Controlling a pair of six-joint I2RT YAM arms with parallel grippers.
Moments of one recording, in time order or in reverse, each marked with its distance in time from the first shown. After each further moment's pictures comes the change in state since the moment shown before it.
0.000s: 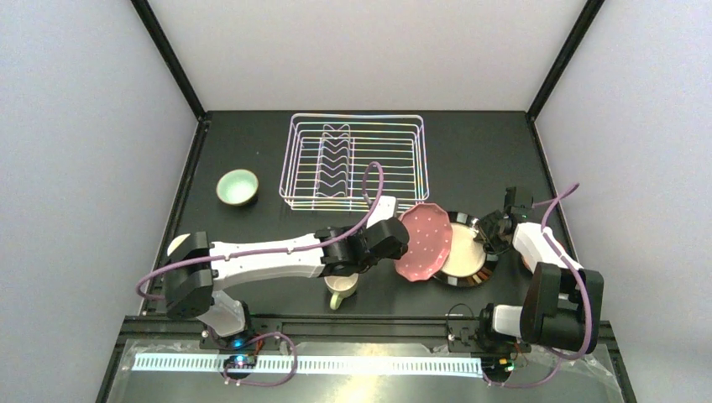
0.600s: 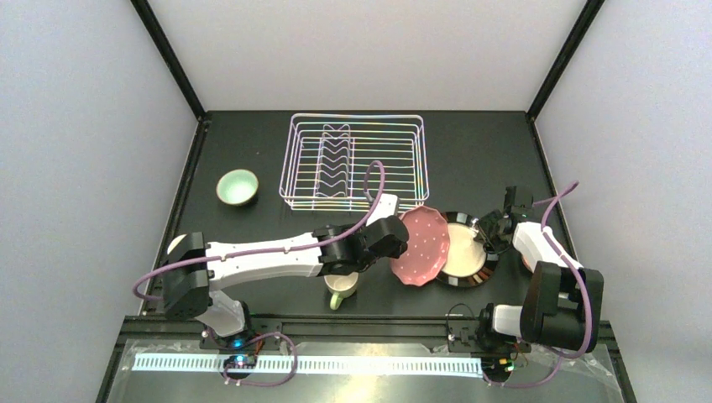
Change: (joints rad) left arm 0.000 -0.019 0.018 -0.029 -0.023 0.067; right arm 0.000 0.008 0.006 0.003 0.000 -0.022
